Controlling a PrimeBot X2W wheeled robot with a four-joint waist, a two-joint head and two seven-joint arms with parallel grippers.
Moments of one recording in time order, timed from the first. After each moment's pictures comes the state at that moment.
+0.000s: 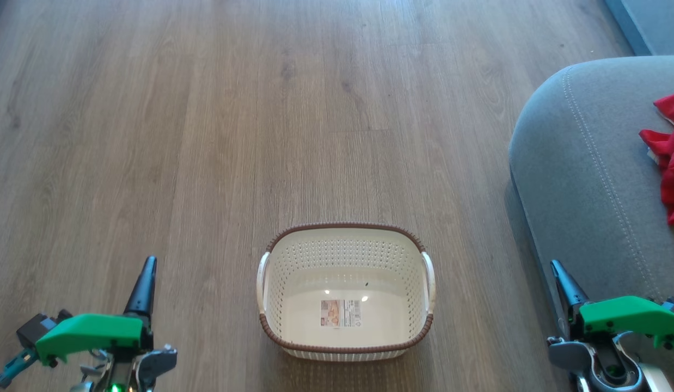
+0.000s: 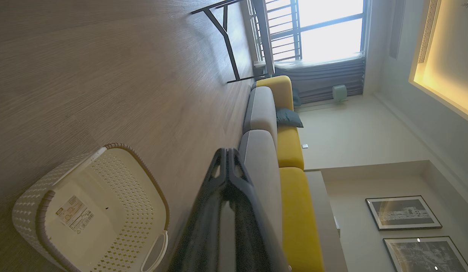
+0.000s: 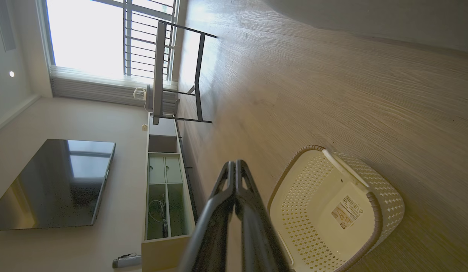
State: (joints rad) left arm -0.03 0.05 0.06 0.30 -1.37 -0.12 0.05; right arm -0.05 -0.06 -0.07 0.30 1.40 0.12 0.03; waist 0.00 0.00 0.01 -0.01
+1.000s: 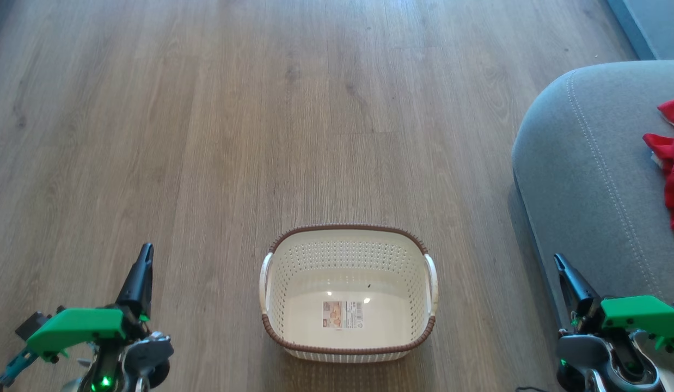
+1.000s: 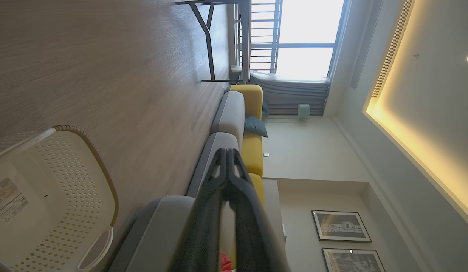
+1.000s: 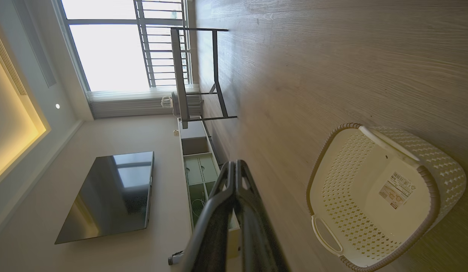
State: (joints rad) left arm -0.05 0.05 0.08 0.28 -1.60 -0.12 0.11; right arm -0.06 -0.06 -0.11 0.28 1.62 0.12 0.09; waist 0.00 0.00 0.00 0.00
